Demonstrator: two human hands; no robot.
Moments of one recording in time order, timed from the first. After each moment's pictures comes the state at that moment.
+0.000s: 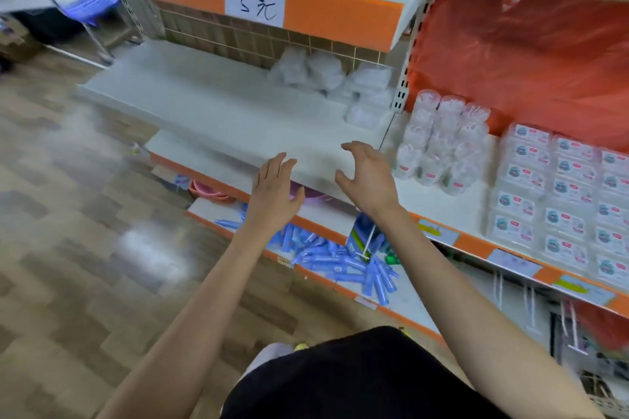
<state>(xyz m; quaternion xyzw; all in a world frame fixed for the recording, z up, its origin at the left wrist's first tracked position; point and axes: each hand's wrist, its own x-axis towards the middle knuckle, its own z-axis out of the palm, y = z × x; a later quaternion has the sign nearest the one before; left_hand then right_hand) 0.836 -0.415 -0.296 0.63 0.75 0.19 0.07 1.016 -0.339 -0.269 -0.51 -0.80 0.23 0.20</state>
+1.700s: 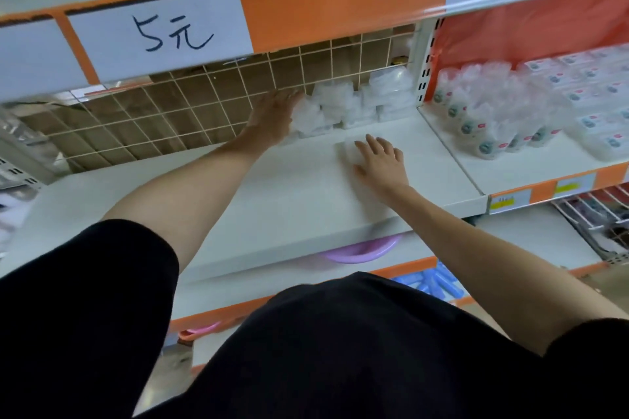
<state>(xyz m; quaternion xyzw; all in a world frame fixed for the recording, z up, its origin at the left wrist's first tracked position) 0.617 -0.040 -0.302 0.90 0.43 0.07 -0.05 0.811 -0.205 -0.367 -0.76 -0.64 0.06 0.13</state>
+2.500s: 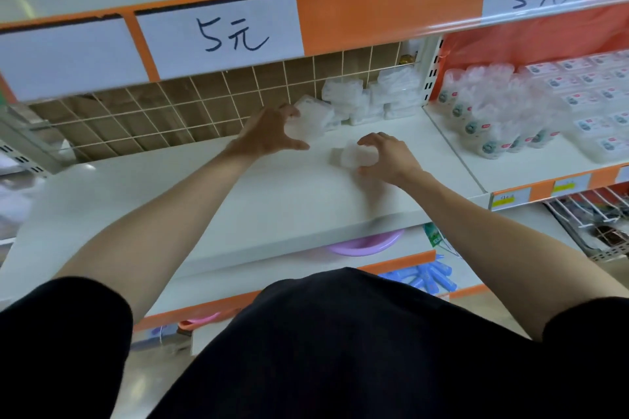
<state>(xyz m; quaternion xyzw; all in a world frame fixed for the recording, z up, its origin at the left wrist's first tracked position) 0.570 -0.080 -0.287 0.89 0.43 0.12 0.12 0.817 -0.198 -0.339 -0.73 -0.63 0.18 0.17</state>
